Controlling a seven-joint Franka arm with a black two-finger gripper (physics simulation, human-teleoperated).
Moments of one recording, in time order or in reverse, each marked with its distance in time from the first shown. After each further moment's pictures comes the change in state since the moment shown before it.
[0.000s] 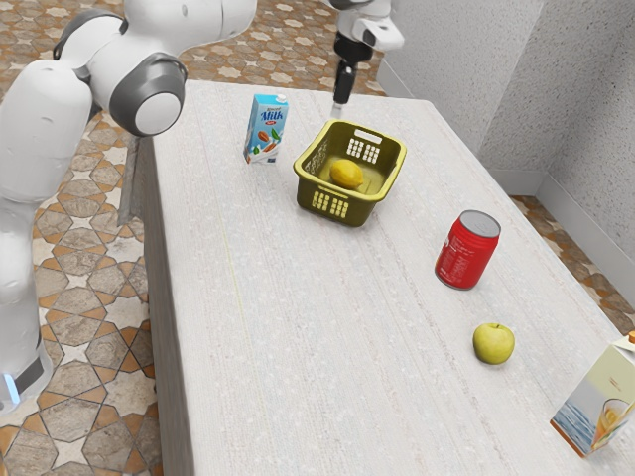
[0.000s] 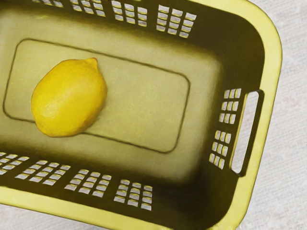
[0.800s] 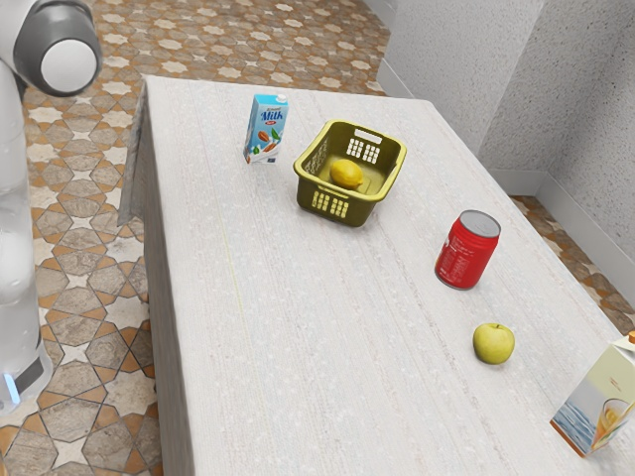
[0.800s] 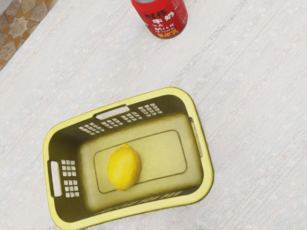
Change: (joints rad) arm 0.034 -0.375 -0.078 0.083 -0.001 -0.052 0.438
